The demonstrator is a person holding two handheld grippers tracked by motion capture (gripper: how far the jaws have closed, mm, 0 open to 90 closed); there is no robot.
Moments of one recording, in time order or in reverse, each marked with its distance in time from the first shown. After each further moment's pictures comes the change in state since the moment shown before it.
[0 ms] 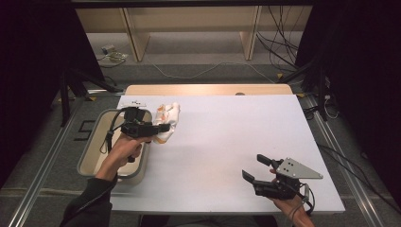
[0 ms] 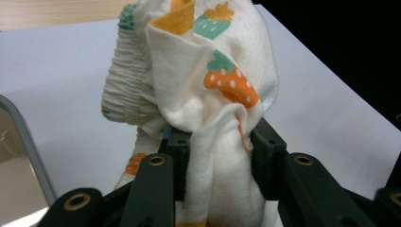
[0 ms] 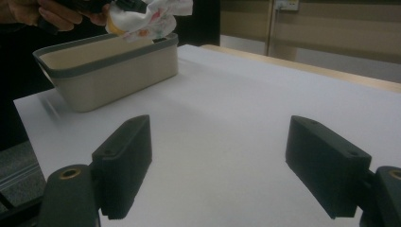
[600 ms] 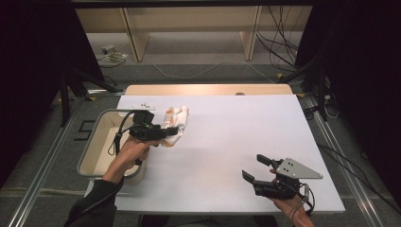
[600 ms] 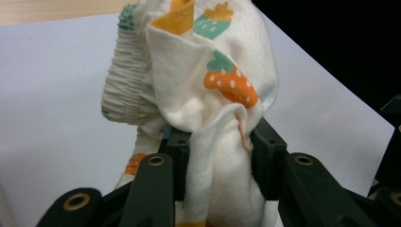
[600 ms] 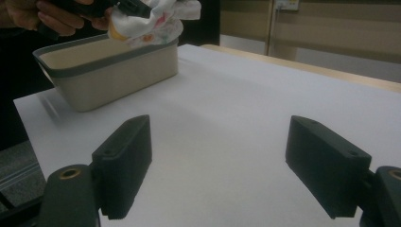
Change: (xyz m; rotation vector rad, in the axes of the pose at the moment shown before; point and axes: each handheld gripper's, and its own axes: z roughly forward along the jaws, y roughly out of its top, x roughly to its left) left arm -0.018 -0.003 0.014 0.018 -0.035 0.033; right arm 0.000 0.000 0.000 0.001 0.000 0.000
